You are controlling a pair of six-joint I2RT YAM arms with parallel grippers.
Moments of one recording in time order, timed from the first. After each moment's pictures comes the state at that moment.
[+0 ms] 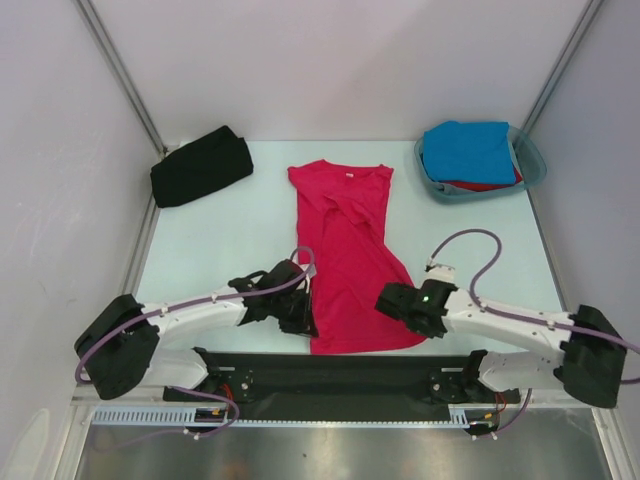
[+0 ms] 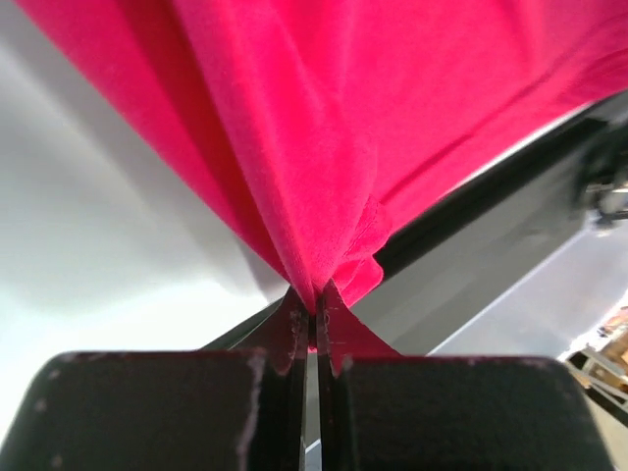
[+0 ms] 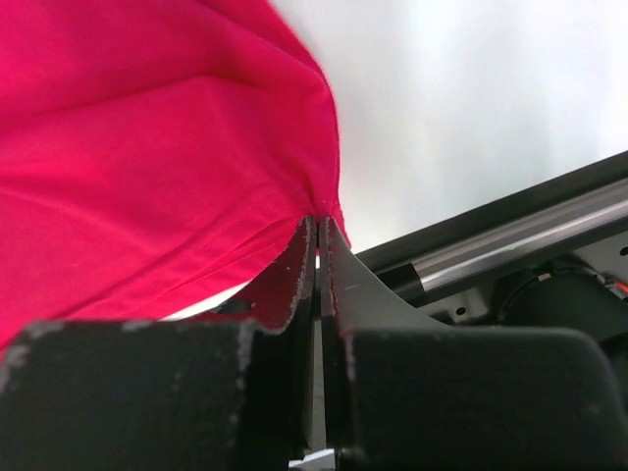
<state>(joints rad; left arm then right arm) -0.86 1.29 0.59 -0.31 0.30 -0.78 1.01 1.14 0.75 -1.13 0.56 1.36</state>
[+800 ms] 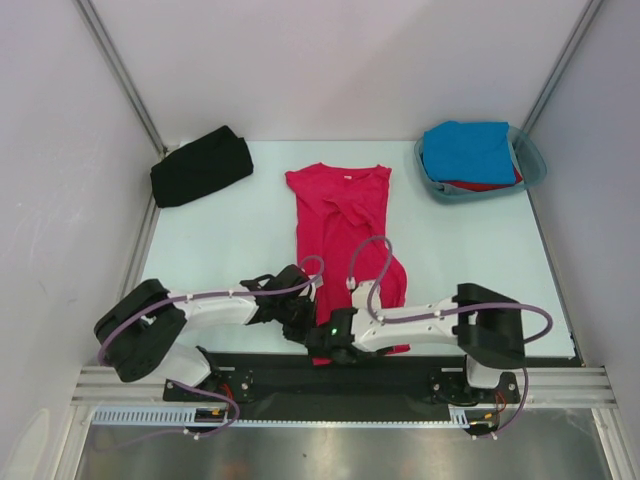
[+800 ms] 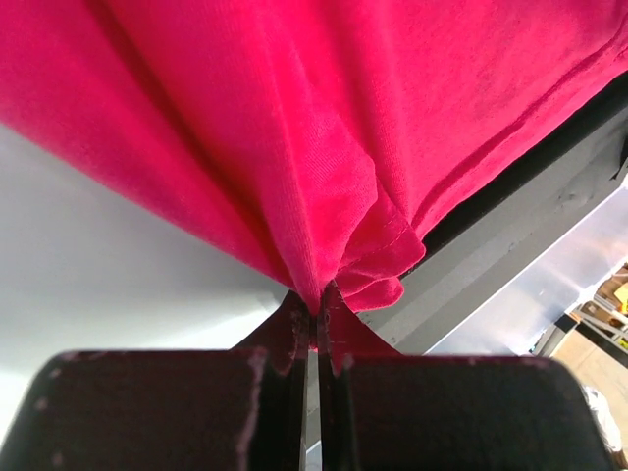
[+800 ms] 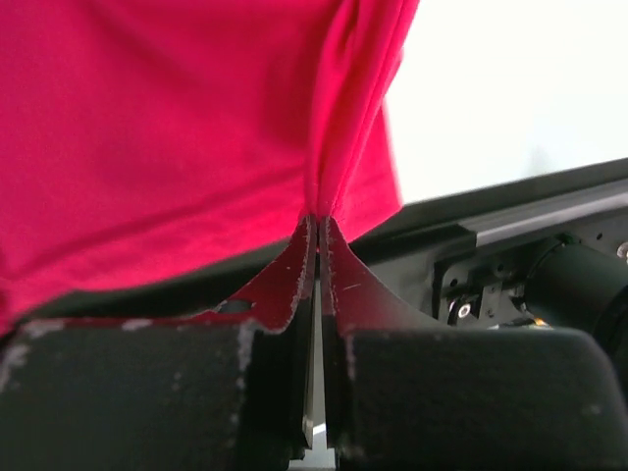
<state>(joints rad) -0.86 1.43 0.55 -0.24 0.41 -0.73 1.40 1.71 1.15 -1.30 0.64 1.45</state>
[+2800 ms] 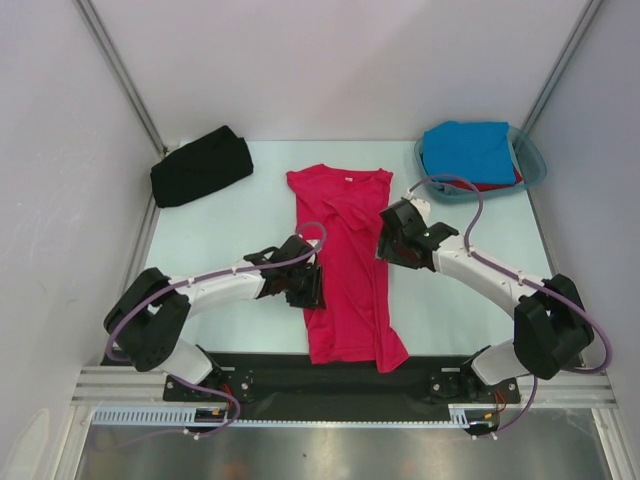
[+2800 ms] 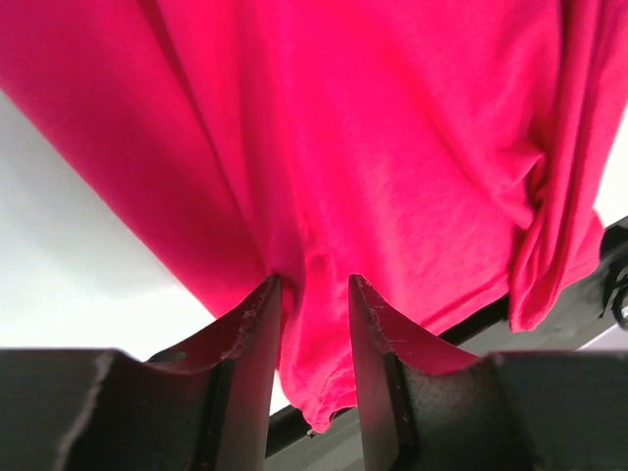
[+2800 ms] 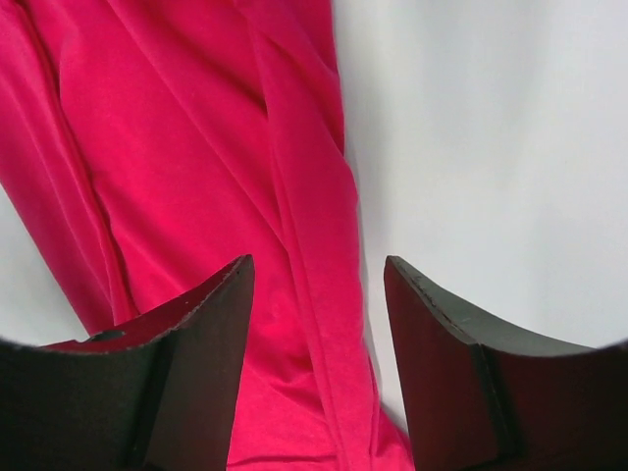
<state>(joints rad) -0.76 1.50 0.79 -0.35 0.19 -0.66 0.61 1.46 1.03 -0.56 0.27 0.76</state>
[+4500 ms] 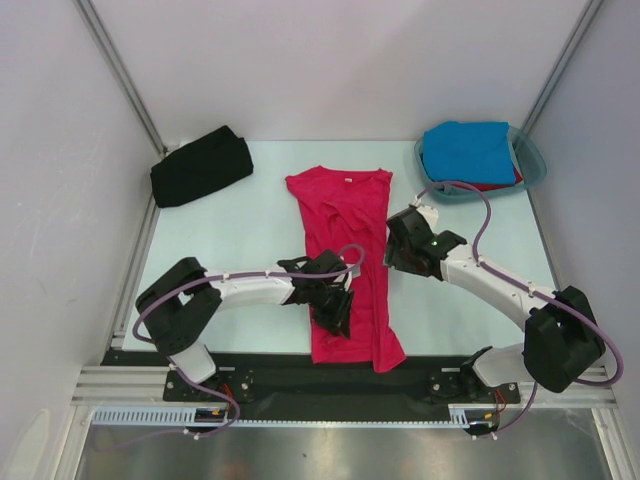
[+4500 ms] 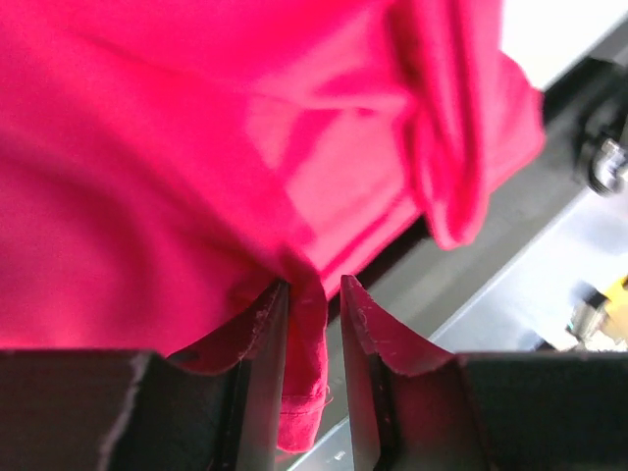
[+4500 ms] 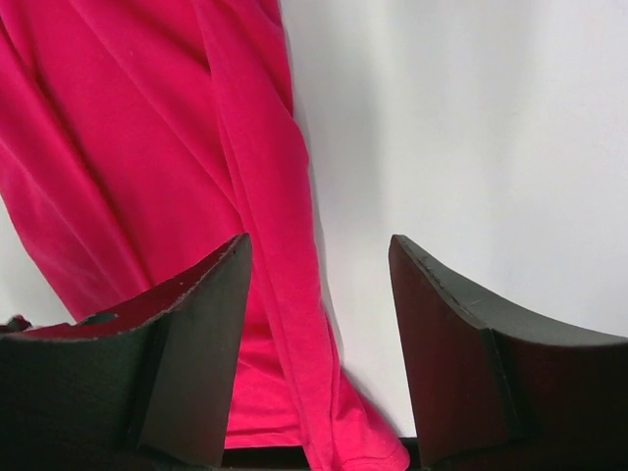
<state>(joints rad) -0.95 1.67 0.90 -0.36 0.41 -0.62 0.61 1.37 0.95 -0.58 0.32 0.76</state>
